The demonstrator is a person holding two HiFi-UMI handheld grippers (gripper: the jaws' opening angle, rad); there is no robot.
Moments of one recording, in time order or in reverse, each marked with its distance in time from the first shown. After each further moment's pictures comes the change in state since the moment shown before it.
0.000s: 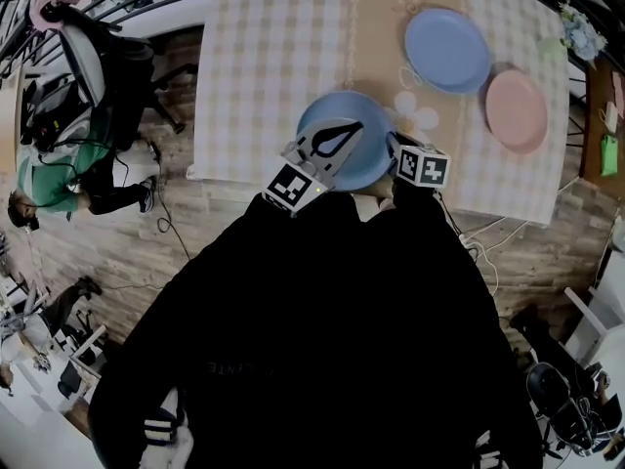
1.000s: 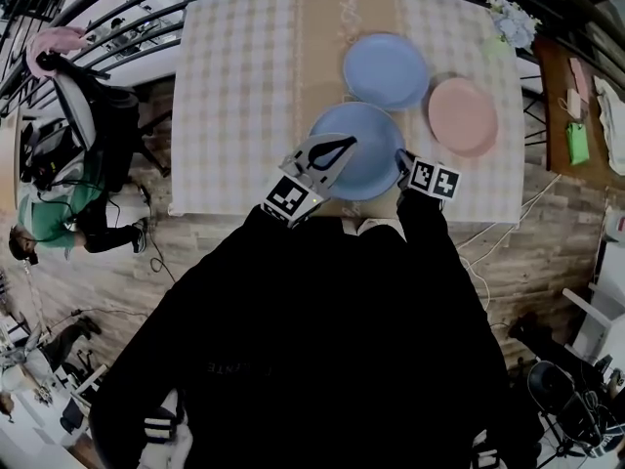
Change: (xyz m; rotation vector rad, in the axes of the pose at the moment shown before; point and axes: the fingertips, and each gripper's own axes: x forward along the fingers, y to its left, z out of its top) left arm 0.096 -0.063 0.046 0.091 -0.033 -0.091; right arm -0.109 -0.121 0.044 0.213 -0.118 -0.052
